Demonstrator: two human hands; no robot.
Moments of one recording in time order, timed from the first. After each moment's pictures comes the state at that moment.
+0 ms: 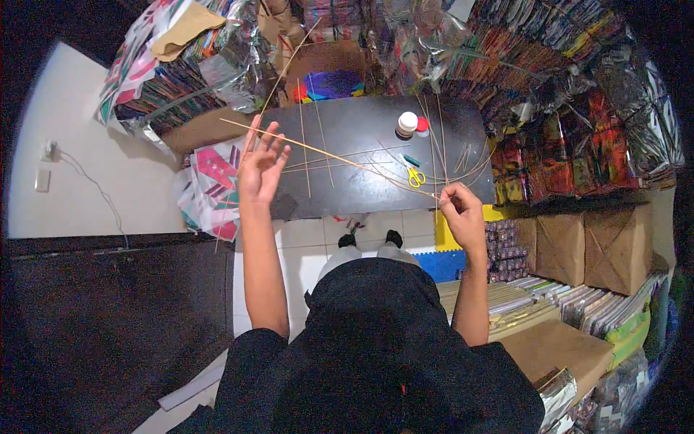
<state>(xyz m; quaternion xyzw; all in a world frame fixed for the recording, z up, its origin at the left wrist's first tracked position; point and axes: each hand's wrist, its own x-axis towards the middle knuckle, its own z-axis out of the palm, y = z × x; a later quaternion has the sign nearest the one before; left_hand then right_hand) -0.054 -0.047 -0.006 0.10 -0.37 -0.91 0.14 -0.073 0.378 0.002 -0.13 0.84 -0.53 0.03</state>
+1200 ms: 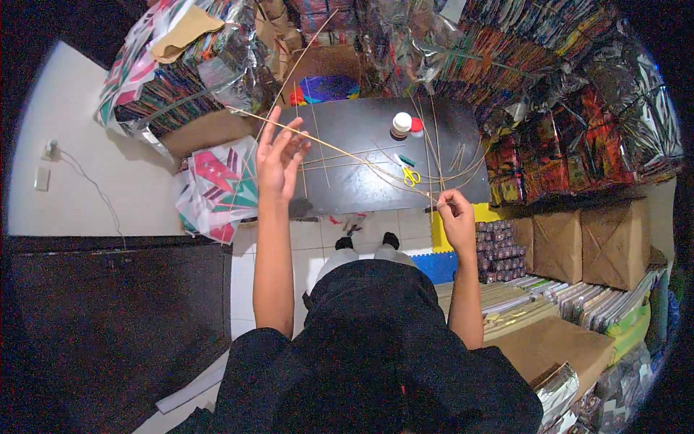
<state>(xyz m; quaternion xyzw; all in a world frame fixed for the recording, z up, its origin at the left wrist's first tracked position) -0.066 0.007 0.009 0.09 -0.42 -0.89 0.17 -0.060 0.396 -0.054 -0.08 0.80 -0.59 0.02</state>
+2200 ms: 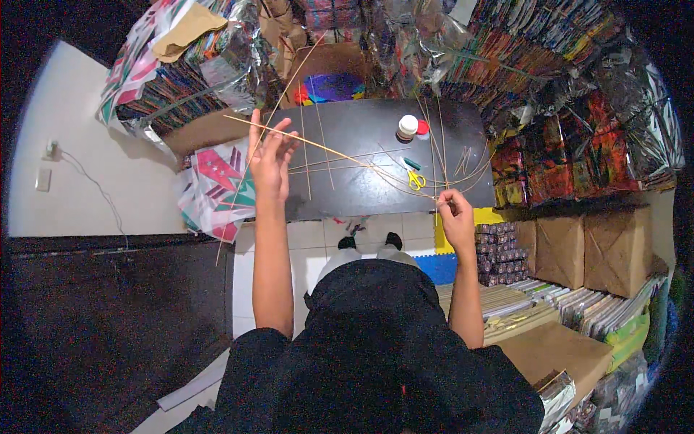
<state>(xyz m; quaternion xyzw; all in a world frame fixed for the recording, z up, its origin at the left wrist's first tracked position) -0.071 -0.013 0.006 0.11 -0.48 -0.84 0.24 -0.075 0.384 -0.063 -0.06 0.81 -0.58 0.04</state>
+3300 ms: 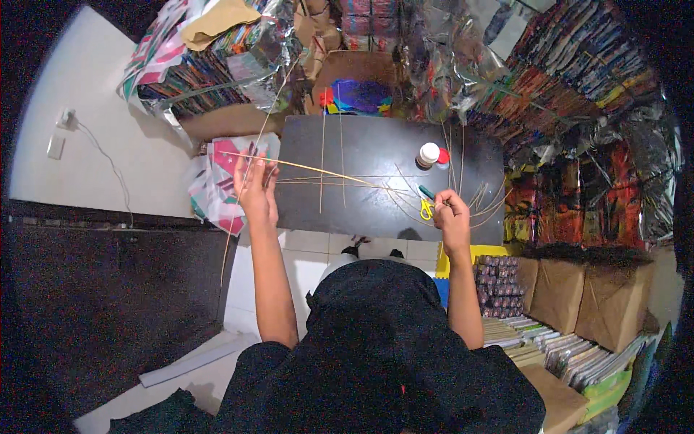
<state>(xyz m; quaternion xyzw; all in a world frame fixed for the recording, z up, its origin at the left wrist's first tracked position) -0.040 -0.053 -0.019 0.27 -0.43 -0.77 0.37 -0.141 0.327 -0.035 -0.06 0.67 -0.71 0.17</state>
